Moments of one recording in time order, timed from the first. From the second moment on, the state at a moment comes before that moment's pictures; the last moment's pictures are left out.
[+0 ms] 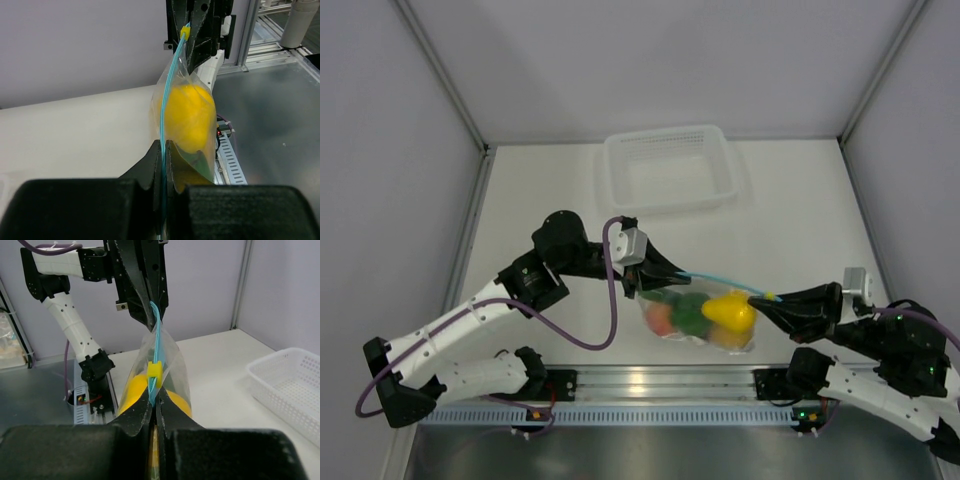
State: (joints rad) left arm -0.95 1.03 1.07 0.01 0.77 0.07; right arm 1.09 0.12 0.72 -0.32 -0.13 0.04
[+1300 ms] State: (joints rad) left arm -0.95 1.21 1.05 0.18 0.85 0.00; right arm 1.09 0.68 1.01 -0.68 -0.01 -0.02
